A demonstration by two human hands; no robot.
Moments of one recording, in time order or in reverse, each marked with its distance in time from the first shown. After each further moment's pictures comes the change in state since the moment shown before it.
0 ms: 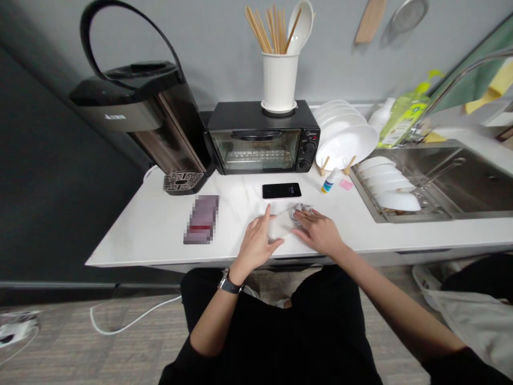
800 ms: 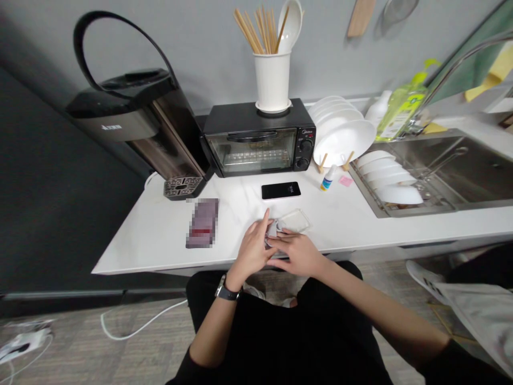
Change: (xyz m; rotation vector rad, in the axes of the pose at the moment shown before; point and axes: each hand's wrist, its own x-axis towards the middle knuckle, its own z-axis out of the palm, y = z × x) left_hand -0.009 -0.010 -0.007 -0.071 -0.059 0.010; right_hand 0.002 -0.074 0.016 0.323 -0.066 -0.162
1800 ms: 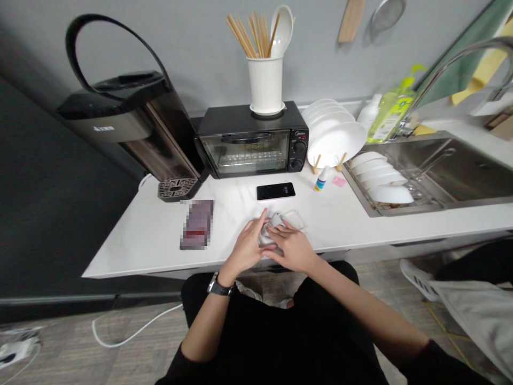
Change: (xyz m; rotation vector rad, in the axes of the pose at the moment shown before) left_hand 0.007 -0.003 -0.006 -0.032 -0.065 0.018; right_hand 0.001 0.006 0.003 -0.090 0.091 0.103
